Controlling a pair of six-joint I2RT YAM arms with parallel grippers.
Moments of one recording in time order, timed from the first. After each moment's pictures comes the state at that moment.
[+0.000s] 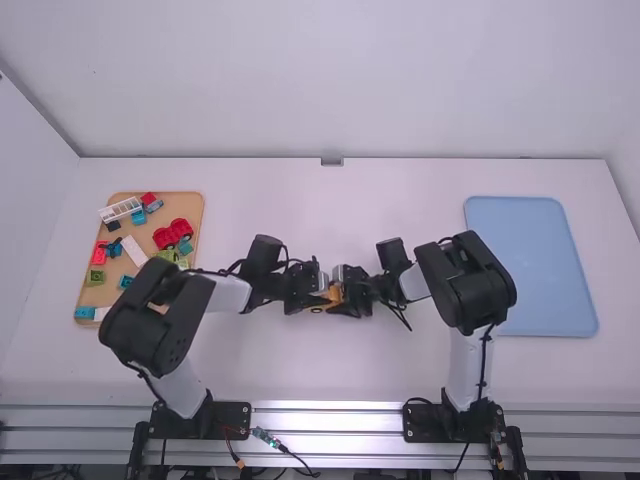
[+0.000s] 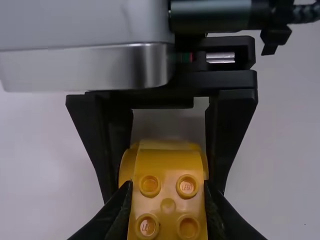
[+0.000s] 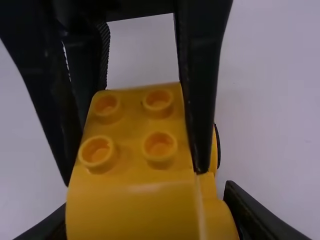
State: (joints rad) left arm -0.35 1.77 0.61 0.28 0.83 0.84; right arm 0.36 2.09 0.72 0.31 -1.03 -0.95
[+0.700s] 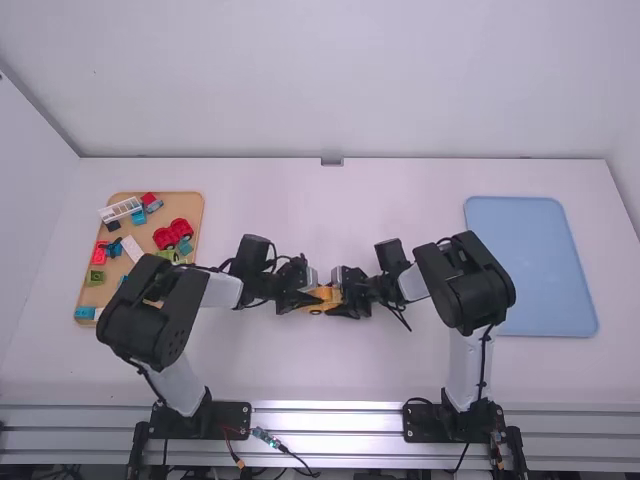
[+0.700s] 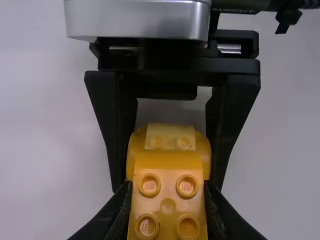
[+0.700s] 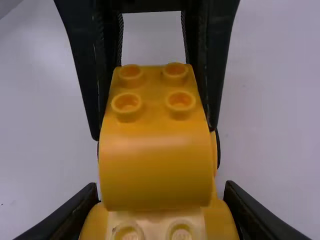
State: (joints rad) left arm -0.27 1.79 0.61 0.24 0.93 0.84; right arm 0.36 2.09 0.72 0.31 -1.04 -0.95
